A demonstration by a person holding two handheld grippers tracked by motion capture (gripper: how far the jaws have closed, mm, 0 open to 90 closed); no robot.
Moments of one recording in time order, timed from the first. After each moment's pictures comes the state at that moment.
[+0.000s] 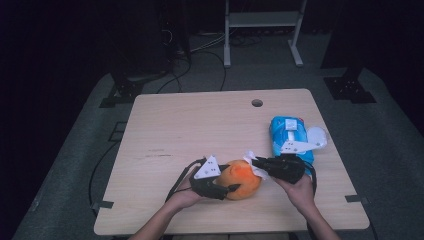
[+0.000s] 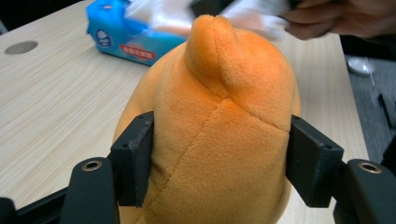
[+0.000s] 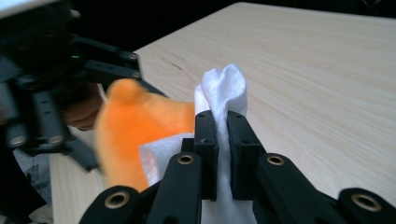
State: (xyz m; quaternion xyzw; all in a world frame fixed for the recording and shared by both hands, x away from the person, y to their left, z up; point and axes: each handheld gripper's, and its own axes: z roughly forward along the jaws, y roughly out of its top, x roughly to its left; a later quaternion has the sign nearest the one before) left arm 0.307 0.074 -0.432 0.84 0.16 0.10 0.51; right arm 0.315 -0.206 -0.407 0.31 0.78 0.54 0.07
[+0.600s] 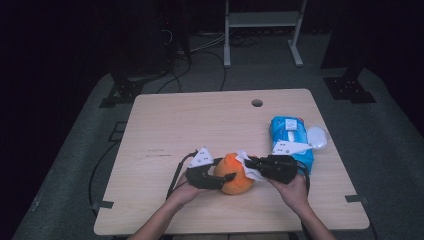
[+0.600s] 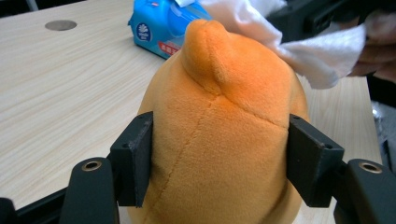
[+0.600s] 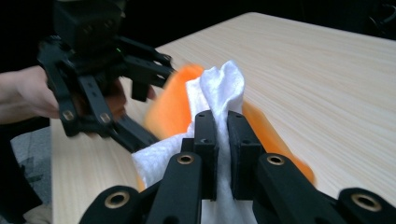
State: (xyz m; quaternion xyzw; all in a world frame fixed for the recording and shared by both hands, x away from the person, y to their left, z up) left arm 0.323 0.086 -0.434 0.81 0.24 0.08 0.53; right arm 0.315 -0.189 -0.405 0.29 0.79 0.54 0.08
